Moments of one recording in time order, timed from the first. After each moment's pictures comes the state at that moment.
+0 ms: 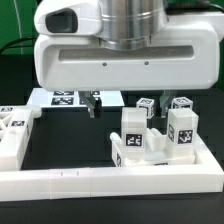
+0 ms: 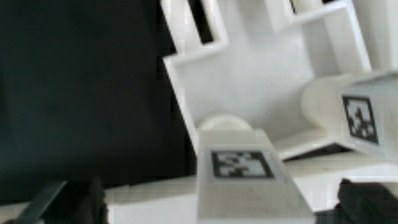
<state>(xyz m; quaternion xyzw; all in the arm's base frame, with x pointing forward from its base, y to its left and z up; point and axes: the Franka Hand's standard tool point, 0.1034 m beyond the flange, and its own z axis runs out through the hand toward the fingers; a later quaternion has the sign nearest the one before) 0.642 0.029 0.089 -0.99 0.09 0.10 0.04</state>
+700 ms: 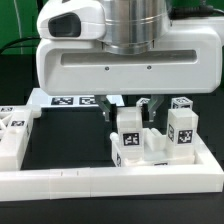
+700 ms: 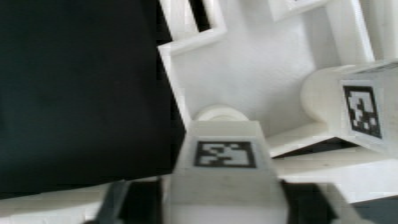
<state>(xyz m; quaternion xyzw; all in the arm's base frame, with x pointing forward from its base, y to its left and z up) 0.643 0.029 0.088 -0.99 0.09 0.10 0.04</state>
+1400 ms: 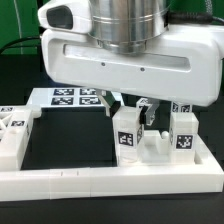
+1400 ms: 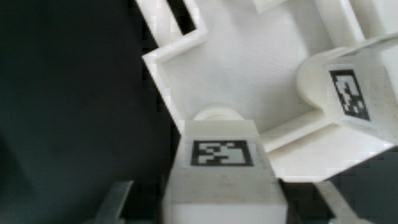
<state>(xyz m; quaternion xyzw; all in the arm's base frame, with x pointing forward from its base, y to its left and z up) 0.643 0.031 0.088 -0.95 0.30 0.10 0.02</state>
